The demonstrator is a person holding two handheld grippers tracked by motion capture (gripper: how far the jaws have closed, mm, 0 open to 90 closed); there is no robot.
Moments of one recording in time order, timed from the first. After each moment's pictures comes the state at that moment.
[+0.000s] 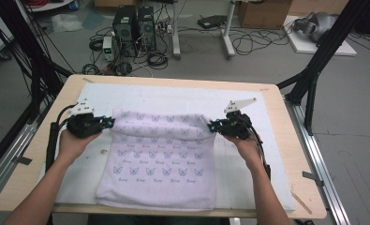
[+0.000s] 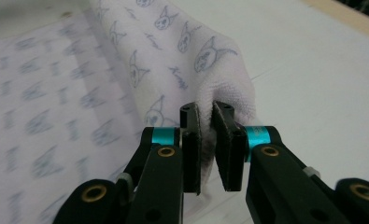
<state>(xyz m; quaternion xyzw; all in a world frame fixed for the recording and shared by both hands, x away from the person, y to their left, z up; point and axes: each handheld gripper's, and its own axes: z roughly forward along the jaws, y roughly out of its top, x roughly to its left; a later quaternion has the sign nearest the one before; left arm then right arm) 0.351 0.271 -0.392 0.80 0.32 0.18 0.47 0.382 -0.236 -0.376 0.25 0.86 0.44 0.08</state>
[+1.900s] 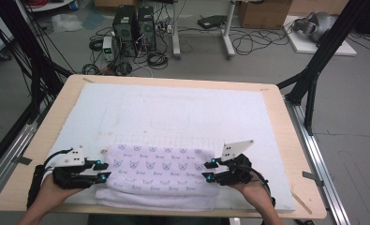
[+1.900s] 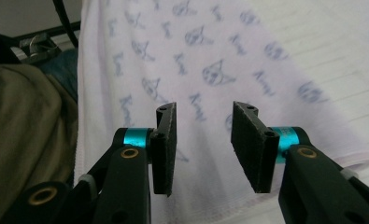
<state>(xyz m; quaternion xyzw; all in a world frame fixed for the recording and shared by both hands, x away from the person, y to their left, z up) 0.249 0.264 -0.419 0.86 0.23 0.08 0.44 0.277 -0.219 -0.407 0.17 0.89 0.42 0.02</state>
